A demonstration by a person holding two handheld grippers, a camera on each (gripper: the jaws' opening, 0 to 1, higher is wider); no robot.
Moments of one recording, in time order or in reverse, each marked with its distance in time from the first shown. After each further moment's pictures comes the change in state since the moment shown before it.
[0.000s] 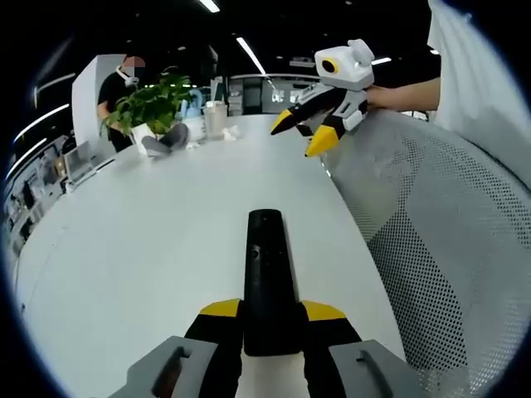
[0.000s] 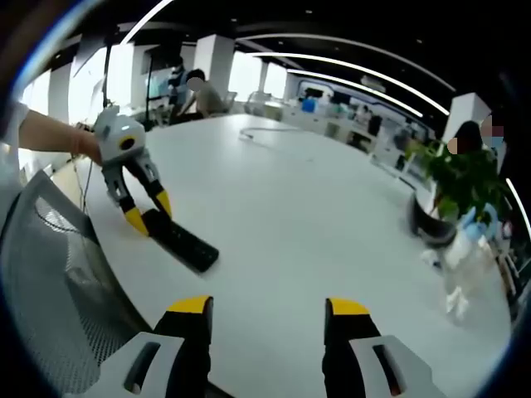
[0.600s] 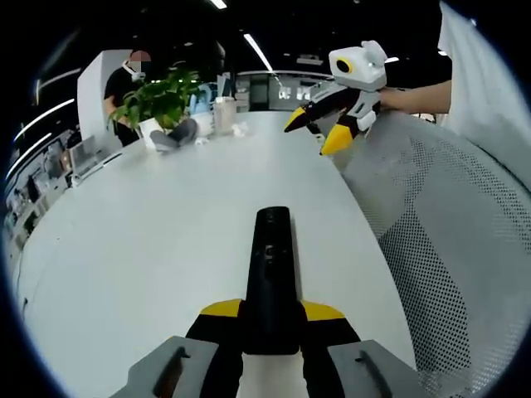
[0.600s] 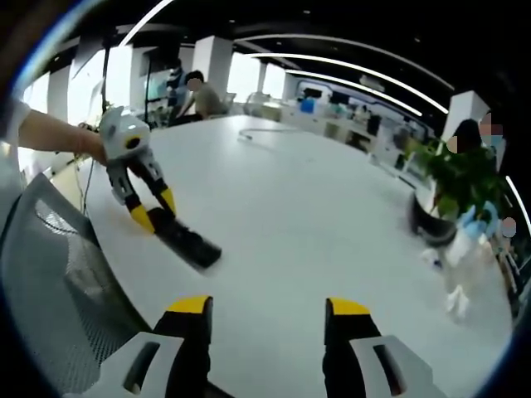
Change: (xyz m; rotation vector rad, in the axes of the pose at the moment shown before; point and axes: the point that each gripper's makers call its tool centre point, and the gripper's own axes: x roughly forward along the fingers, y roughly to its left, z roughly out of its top) left arm -0.002 0.016 -0.002 -0.036 0.019 0.042; right arm 0.000 0.000 0.001 0.008 -0.004 0.001
